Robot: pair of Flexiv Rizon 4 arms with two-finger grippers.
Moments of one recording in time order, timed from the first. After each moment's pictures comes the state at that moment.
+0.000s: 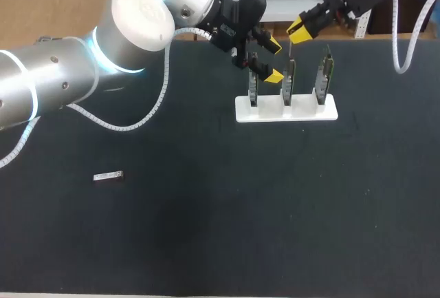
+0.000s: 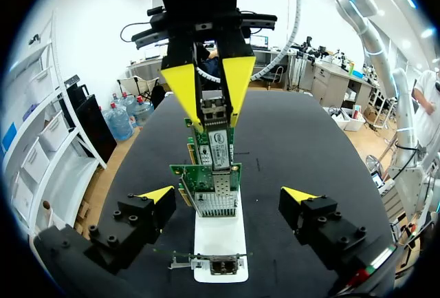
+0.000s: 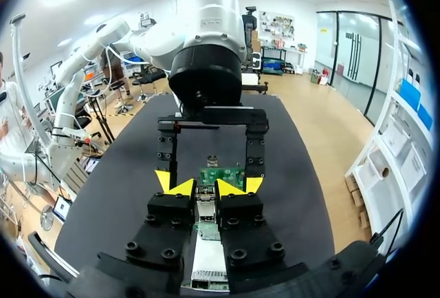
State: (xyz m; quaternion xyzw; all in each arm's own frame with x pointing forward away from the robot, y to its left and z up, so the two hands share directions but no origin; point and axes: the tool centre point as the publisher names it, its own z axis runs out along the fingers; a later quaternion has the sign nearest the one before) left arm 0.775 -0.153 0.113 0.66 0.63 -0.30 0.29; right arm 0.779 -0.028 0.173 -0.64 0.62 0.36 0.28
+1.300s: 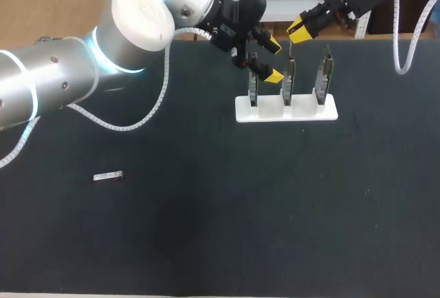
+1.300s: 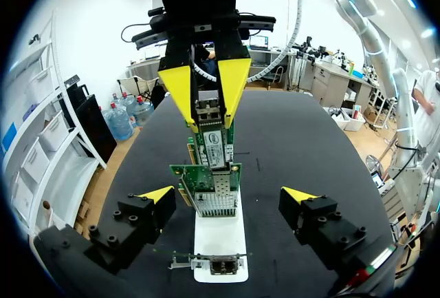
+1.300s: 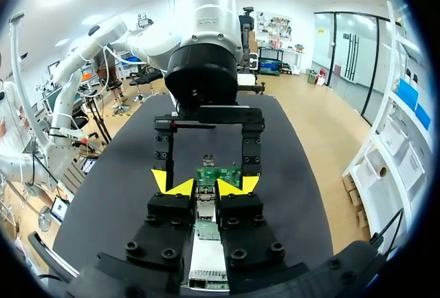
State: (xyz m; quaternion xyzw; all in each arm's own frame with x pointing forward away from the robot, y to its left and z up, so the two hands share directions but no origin) left arm 0.775 -0.153 0.113 0.66 0.63 -0.30 0.29; right arm 0.782 -0.029 0.172 -0.64 0.62 0.36 0.29
